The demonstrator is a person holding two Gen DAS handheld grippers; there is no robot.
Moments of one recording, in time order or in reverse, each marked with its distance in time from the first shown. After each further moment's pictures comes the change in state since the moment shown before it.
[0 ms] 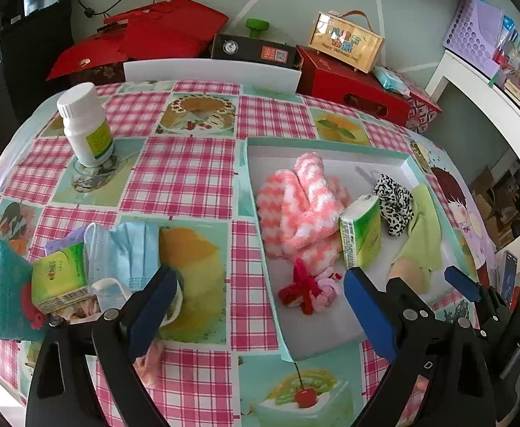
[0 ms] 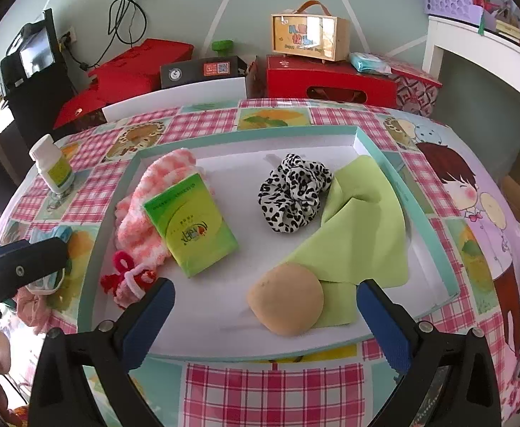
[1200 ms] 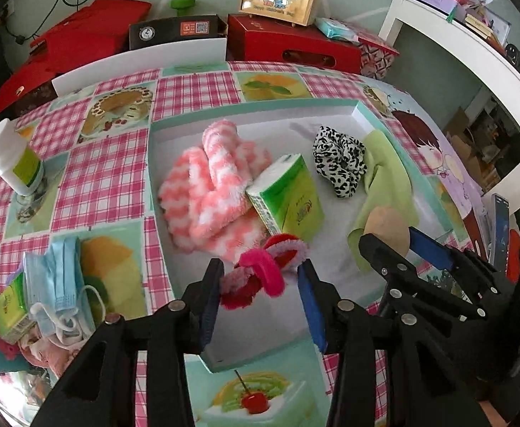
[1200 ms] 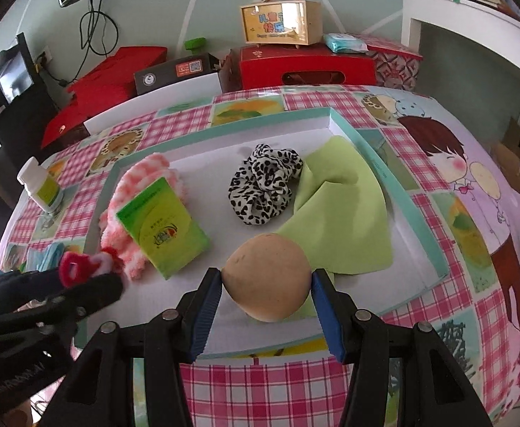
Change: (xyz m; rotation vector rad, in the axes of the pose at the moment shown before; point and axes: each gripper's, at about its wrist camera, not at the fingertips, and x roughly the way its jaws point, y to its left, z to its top) left arm 0.033 -0.066 -0.002 0.198 0.127 -0.074; right arm 0.001 -0.021 0.001 0.107 0.042 -0.008
